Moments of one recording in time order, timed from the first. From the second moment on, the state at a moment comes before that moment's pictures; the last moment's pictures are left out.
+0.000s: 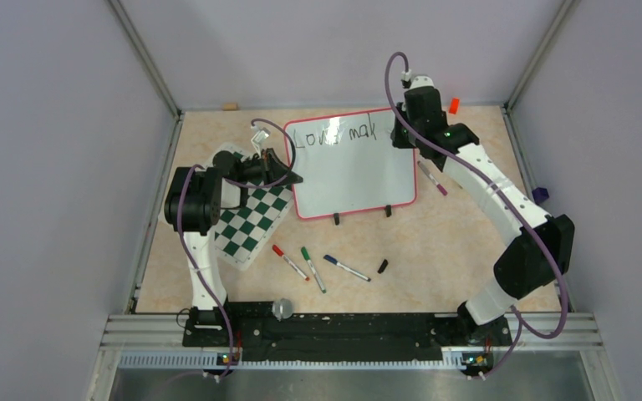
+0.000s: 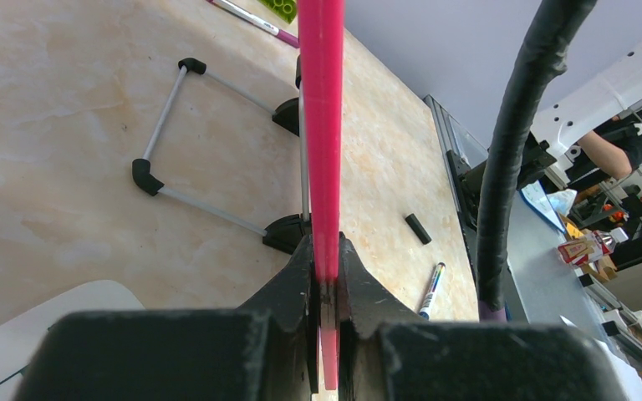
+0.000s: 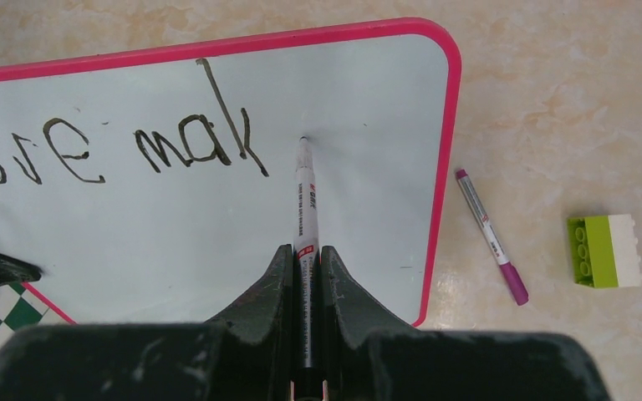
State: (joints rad) left arm -0.03 2.19 1.02 1.49 1.42 -0.99; right arm 0.44 1.58 1.54 -0.55 0.21 0.28
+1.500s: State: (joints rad) left arm -0.03 2.19 1.02 1.49 1.42 -0.99; right arm 0.44 1.58 1.54 -0.55 0.19 0.26
